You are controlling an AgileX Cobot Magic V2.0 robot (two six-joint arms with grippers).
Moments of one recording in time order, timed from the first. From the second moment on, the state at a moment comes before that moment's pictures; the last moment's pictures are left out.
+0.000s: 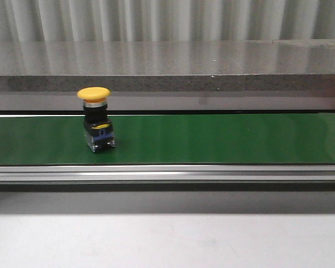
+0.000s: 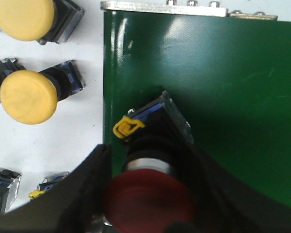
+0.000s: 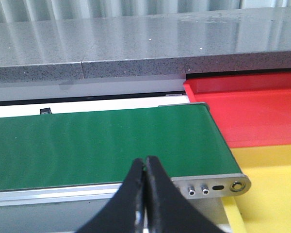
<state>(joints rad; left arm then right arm) 0.12 1.80 -1.52 0.01 1.23 0.06 -0.06 -0.01 0.03 -0.09 0.14 0.21</state>
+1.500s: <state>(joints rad) -0.09 0.79 -0.79 -0.16 0.69 0.14 -0.06 -0.01 0.03 -0.09 0.14 0.21</state>
